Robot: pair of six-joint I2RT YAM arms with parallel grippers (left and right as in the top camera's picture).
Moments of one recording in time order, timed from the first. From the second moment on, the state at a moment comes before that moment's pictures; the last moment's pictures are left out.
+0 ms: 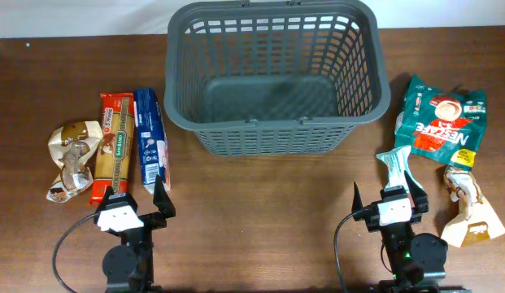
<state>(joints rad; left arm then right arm) 0.02 0.01 0.01 -0.07 -0.13 -0.16 0.02 0.01 0.06 -0.18 -0.06 -0.34</state>
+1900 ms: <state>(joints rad) 0.02 0.01 0.01 -0.07 -0.14 -0.16 -0.48 1.50 1.99 -1.08 -0.09 0.08</state>
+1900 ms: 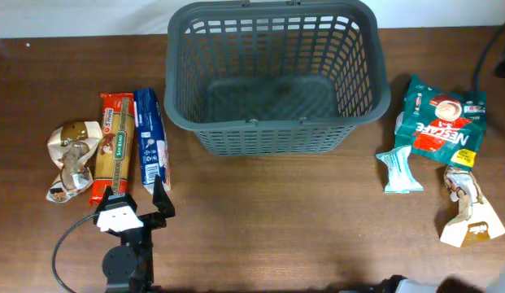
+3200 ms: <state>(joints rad) 0.02 0.01 0.01 -0.07 -0.14 -0.16 -0.28 2.31 1.98 -1.07 0.12 0.09</state>
